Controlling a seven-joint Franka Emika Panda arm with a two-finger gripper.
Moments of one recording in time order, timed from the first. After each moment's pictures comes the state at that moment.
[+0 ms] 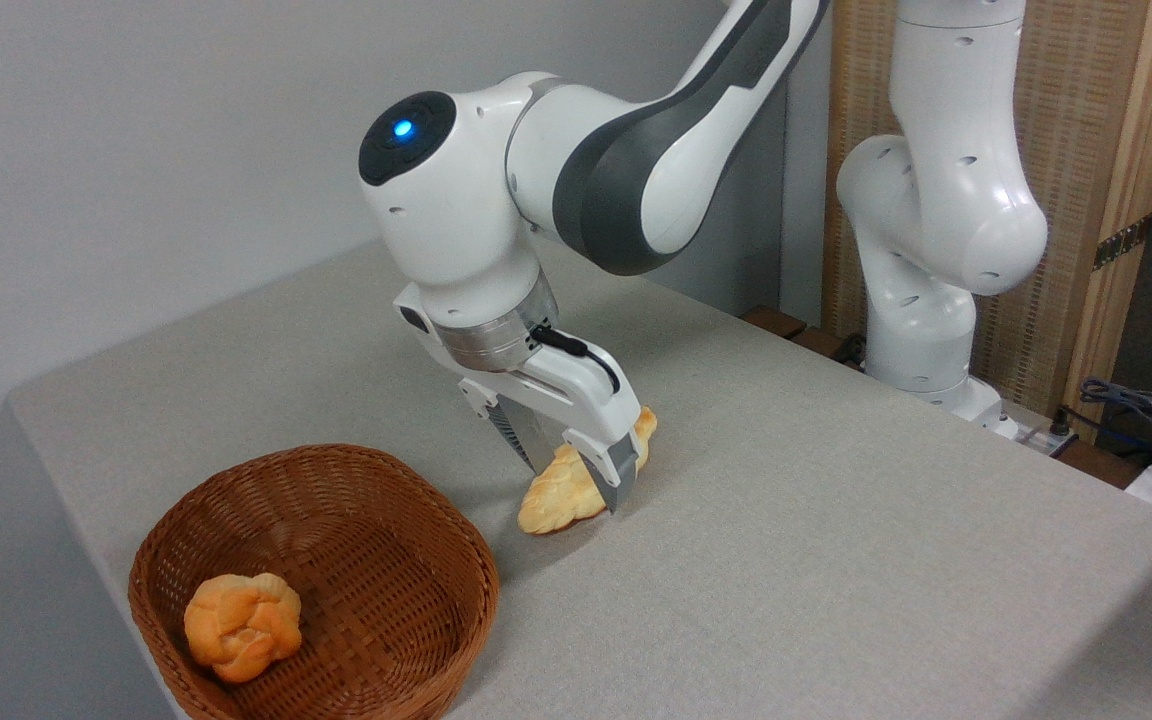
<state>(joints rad) -0.35 -0.01 0.31 -2.08 -0.10 1.79 0.62</state>
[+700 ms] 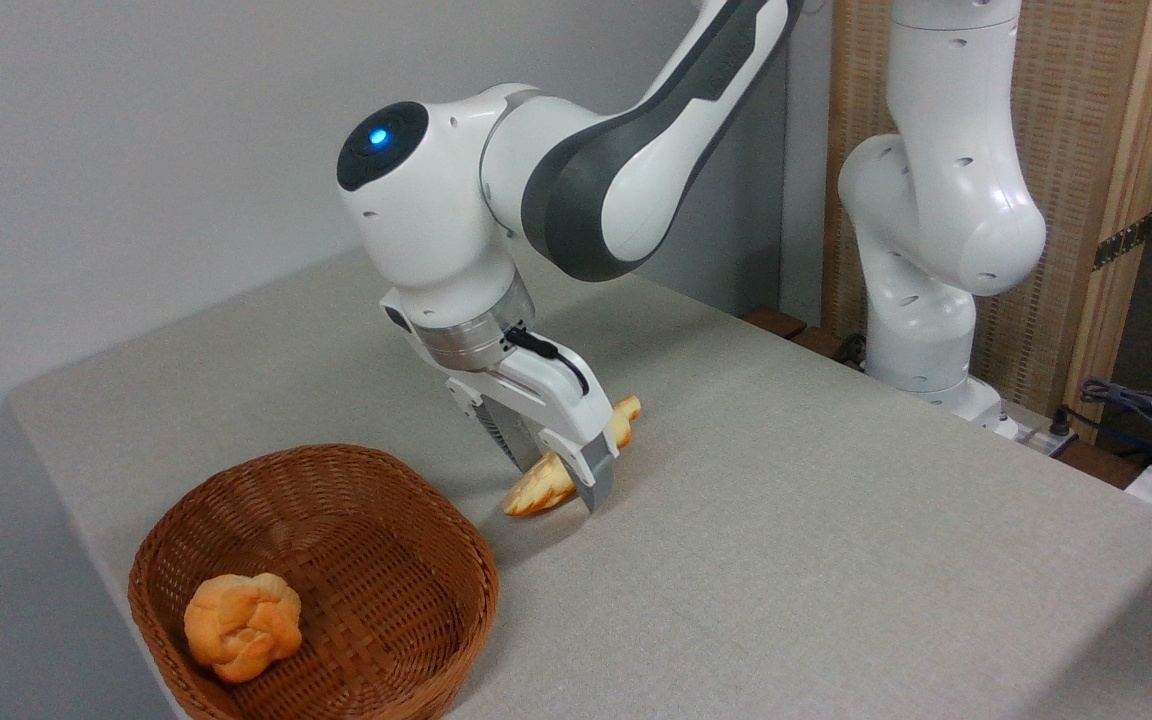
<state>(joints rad) -0.37 0.01 0.29 -2.08 -0.10 1.82 0.62</state>
